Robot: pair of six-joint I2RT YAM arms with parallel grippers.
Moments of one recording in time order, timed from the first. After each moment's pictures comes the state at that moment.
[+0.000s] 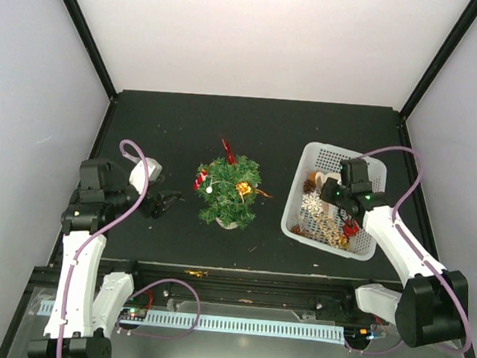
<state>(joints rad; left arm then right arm) 0.14 0.72 0.81 -0.80 0.84 0.37 0.24 1.17 0.78 -0.47 0.01 0.51</state>
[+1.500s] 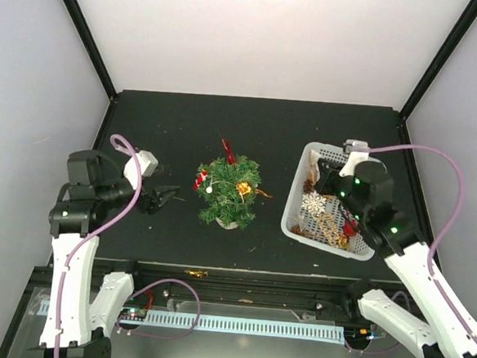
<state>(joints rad) 0.14 0.73 0.93 -0.87 0.89 0.41 0.50 0.87 0.92 -0.48 0.15 0.49</state>
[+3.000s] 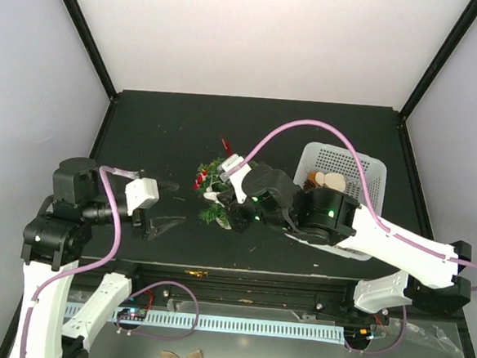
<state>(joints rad) -0.13 0.69 1.24 -1.11 1.04 0.55 1.29 1.35 1.59 -0.80 0.18 0.32</state>
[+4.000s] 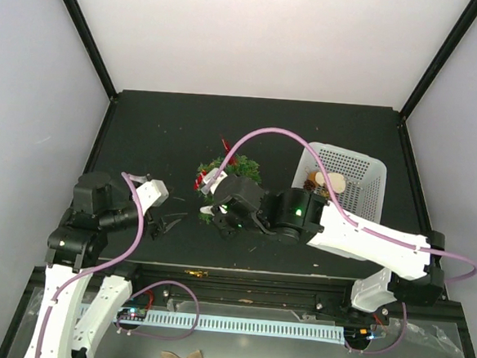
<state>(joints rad) -0.10 0.54 0.91 -0.93 0.79 0.43 1.32 1.47 1.63 -0.95 0.23 0.32</state>
